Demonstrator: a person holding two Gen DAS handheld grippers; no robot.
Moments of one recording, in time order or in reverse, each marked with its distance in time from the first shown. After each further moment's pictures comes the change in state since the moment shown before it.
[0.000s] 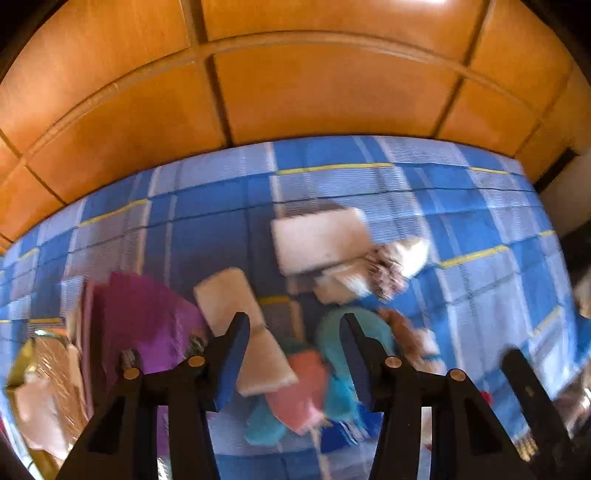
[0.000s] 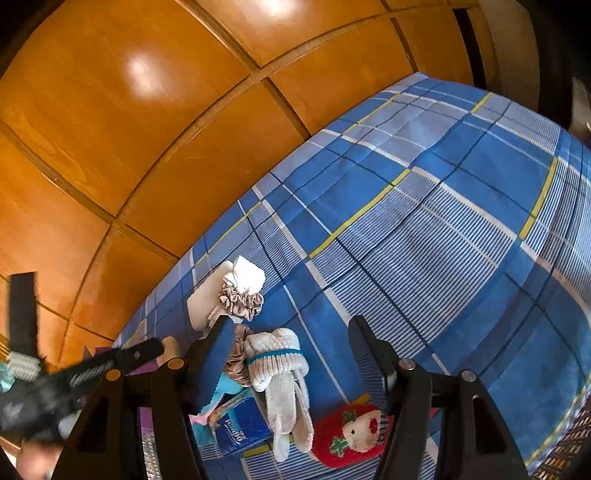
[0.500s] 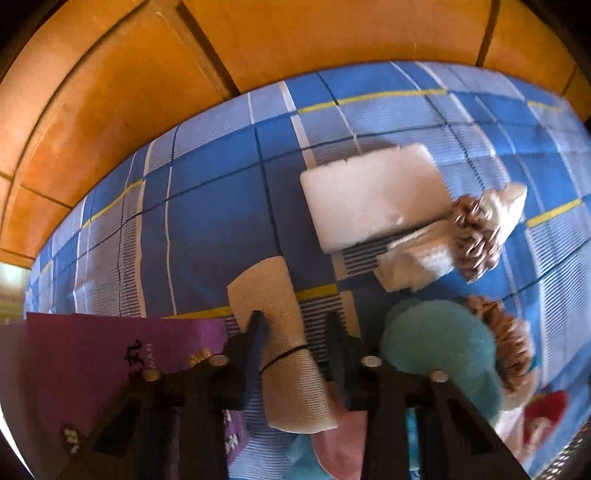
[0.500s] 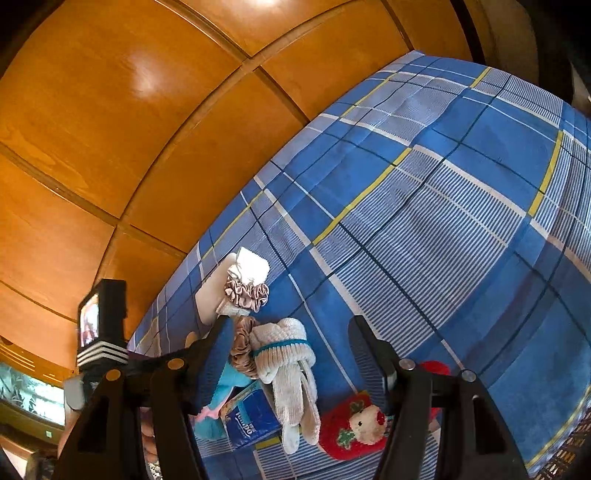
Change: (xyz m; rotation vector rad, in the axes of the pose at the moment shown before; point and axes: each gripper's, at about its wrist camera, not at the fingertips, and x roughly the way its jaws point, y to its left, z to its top) left arm 0.080 -0.007 0.002 0.121 0.164 0.186; right arm 0.007 -0.009 -0.001 0.041 0.049 0.039
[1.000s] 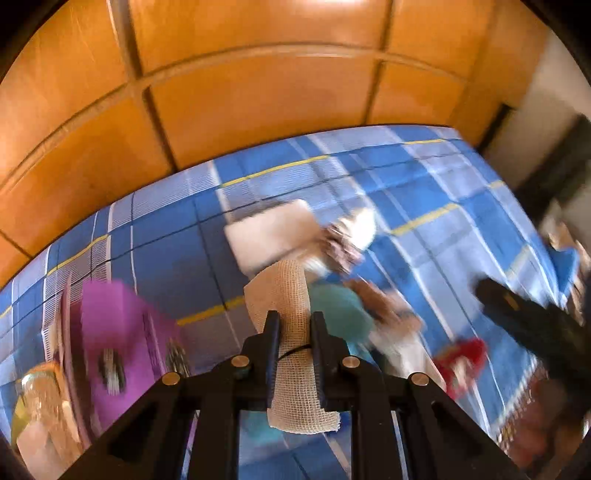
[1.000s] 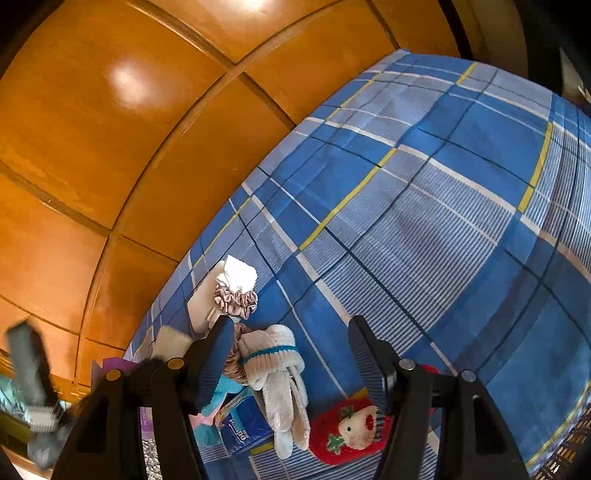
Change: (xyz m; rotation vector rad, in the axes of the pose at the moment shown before) left arm -0.094 0.016 -0.059 0.127 -0.285 -0.366; right arm 0.000 -0.012 0.004 0.053 -0.010 -0.023
